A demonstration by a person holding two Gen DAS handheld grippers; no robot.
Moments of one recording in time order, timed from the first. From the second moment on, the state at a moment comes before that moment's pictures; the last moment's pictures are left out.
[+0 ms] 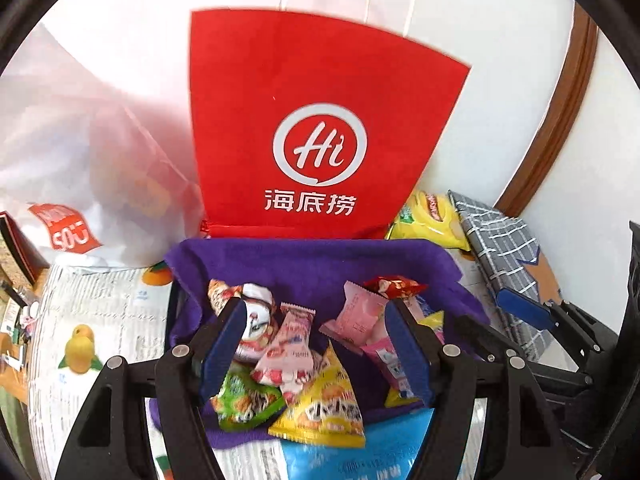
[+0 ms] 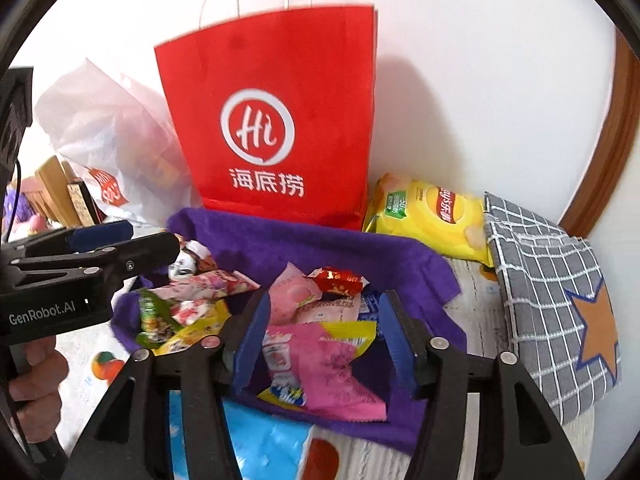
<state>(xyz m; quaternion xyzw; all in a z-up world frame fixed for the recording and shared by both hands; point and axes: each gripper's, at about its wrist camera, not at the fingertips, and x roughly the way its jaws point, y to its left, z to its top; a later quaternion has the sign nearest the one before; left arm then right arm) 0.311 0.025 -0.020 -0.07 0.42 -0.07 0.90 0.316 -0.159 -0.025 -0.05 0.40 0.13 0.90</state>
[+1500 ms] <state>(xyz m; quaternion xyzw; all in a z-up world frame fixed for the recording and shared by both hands) 0.051 -0.003 0.045 -0.02 0.34 -0.03 0.94 0.025 -0.218 0.053 0.02 0.30 0.05 0.95</state>
